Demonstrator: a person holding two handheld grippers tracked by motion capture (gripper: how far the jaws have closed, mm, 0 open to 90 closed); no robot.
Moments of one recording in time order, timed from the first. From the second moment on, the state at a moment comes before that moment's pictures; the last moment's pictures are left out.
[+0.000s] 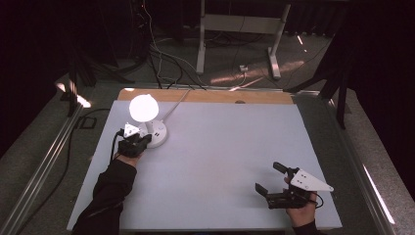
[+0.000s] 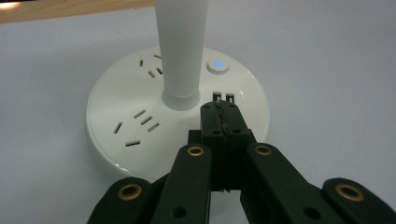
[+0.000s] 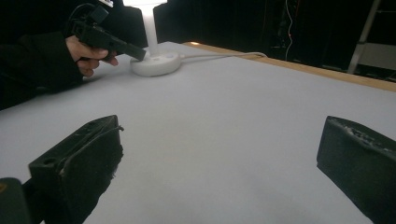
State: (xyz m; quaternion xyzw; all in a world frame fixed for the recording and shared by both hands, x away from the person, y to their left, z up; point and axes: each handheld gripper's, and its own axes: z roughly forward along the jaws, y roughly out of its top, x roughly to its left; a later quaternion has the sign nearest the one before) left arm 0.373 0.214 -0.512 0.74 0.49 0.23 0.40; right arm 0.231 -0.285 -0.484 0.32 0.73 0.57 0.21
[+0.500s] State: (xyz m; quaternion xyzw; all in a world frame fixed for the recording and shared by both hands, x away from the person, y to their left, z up) left arm 0.371 0.220 -0.494 0.73 0.49 0.21 0.44; right arm 0.231 -0.285 -0.484 0.32 0.73 0.57 0.21
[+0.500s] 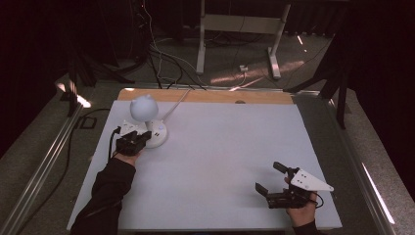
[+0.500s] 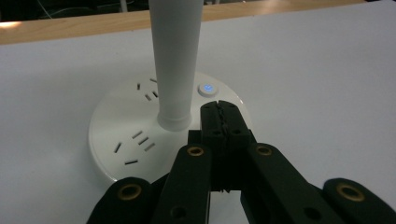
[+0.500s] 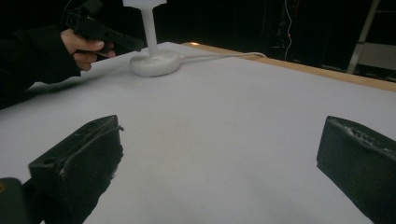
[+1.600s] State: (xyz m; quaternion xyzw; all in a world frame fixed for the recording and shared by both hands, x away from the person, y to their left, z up) left arm 0.339 0.219 -0.451 0.75 0.43 0.14 0.48; right arm 0.233 -0.286 -0.484 0.33 0.72 0.57 0.21
